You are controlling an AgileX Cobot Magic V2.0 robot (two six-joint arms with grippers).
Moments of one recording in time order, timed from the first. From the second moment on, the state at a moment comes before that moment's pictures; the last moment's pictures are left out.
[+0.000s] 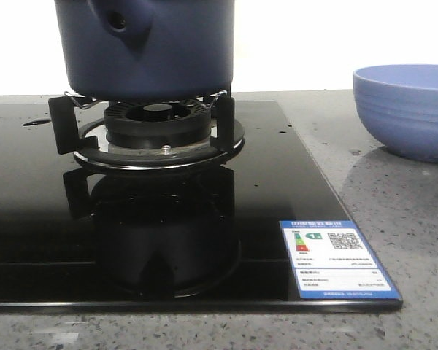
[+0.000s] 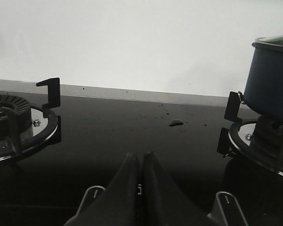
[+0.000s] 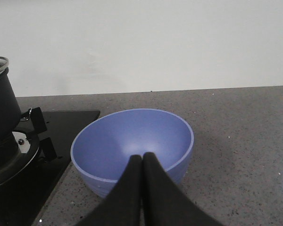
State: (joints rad) left arm -0.05 0.00 0.00 -0.13 0.07 0.03; right arm -0.12 0.26 -0.31 0.76 0.27 -0.69
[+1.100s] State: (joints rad) left arm -0.05 0.00 0.00 -0.13 0.07 0.03; right arm -0.12 0.26 -0.26 0.07 0.14 0.01
